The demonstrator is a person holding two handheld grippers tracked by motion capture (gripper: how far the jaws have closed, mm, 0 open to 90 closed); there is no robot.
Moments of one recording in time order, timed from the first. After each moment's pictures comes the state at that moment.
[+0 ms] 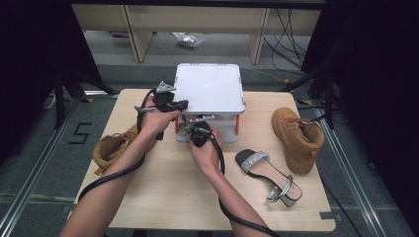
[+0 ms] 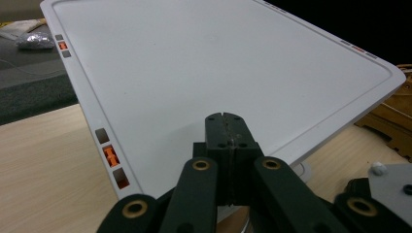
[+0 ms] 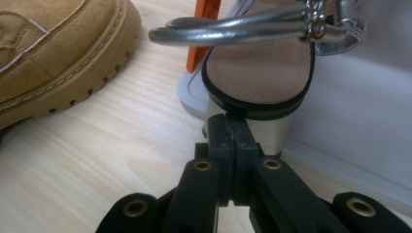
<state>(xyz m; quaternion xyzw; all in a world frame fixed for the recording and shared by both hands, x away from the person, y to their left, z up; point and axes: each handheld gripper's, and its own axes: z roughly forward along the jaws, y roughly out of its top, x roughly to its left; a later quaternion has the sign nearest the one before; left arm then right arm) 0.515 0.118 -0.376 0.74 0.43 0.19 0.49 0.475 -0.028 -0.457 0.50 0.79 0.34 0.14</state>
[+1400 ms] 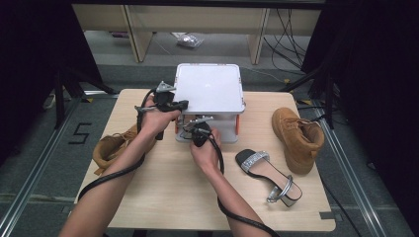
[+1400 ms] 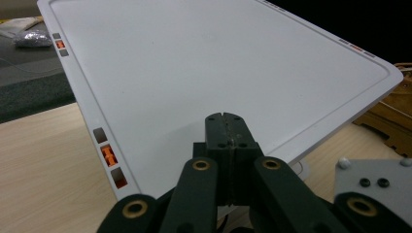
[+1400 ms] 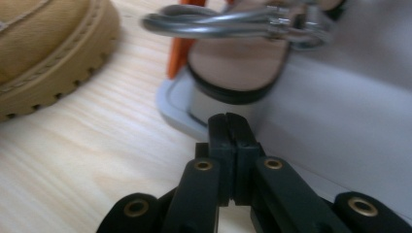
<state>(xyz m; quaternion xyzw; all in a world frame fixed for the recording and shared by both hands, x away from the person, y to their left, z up) 0.515 0.118 -0.375 0.74 0.43 0.18 0.49 0.486 -0.029 -0.472 0.49 0.79 0.33 0.17</state>
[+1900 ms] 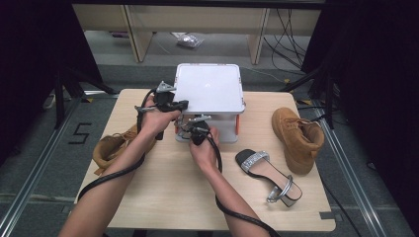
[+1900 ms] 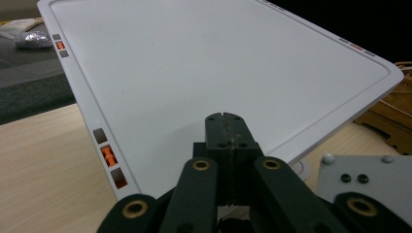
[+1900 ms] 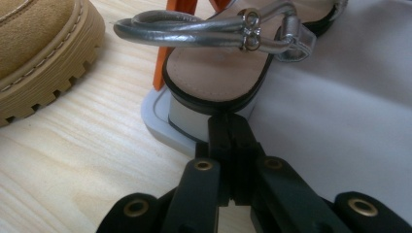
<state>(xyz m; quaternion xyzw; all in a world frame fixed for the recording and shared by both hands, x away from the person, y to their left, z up) 0.515 0.118 -0.375 0.74 0.43 0.18 0.48 0.493 -0.023 -0.475 0.49 0.78 0.33 0.19</state>
